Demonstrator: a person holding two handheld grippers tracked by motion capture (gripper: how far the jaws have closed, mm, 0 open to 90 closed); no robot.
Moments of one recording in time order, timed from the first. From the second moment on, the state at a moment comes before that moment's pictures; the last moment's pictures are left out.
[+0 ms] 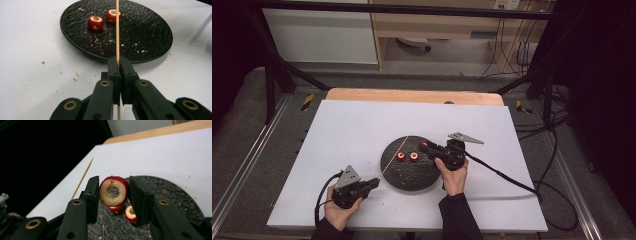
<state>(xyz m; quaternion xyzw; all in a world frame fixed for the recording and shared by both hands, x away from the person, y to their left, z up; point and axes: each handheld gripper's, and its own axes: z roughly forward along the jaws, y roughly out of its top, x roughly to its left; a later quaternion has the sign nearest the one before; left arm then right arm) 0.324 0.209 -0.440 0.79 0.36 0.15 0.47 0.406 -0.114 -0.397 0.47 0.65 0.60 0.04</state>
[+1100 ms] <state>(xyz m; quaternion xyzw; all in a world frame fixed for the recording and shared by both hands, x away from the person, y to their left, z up) 0.319 0.194 -0.434 0.78 0.36 0.15 0.49 0.413 -0.116 -0.389 0.47 0.52 0.71 0.05</state>
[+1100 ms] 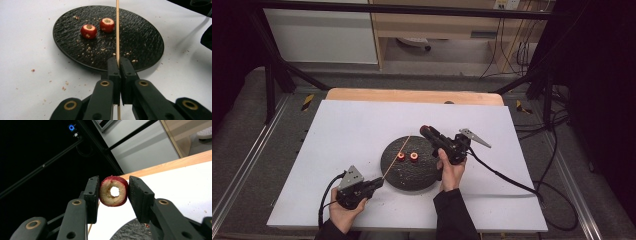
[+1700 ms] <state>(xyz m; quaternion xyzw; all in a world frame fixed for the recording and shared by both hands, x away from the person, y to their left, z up) 0.316 0.174 -0.430 0.78 0.35 0.14 0.50 0.415 -0.117 -0.387 0.48 0.48 0.73 0.04</state>
